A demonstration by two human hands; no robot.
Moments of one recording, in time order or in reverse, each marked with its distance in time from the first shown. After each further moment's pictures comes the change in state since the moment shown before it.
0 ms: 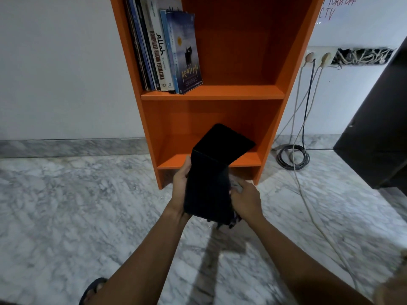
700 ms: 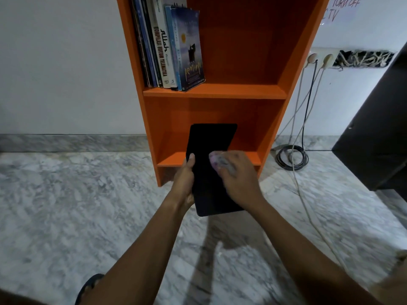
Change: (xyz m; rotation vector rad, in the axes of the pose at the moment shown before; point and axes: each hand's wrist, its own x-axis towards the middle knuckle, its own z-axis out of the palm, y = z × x) left_hand 0.025 0.001 -0.015 0.137 0.232 -0.077; right_hand 0.007 -0.067 -0.020 -0.025 -0.030 -0.460
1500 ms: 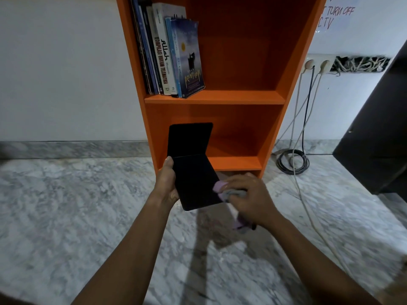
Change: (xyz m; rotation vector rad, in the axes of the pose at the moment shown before) left_hand 0.004 0.032 -0.019 -0.056 0.184 0.019; right_hand -0.029 0.013 -0.028 0.068 -0.174 -0.034
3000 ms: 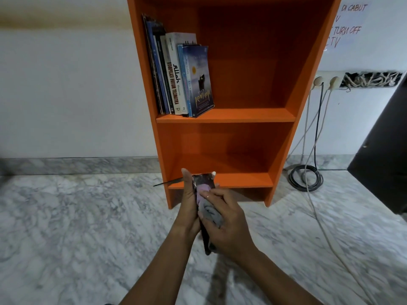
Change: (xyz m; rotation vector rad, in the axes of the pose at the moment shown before) left_hand -0.021 -0.019 0.008 -0.138 -0.451 -0.119; right_hand 0.005 -0.043 0.072 0.111 0.198 -0.185
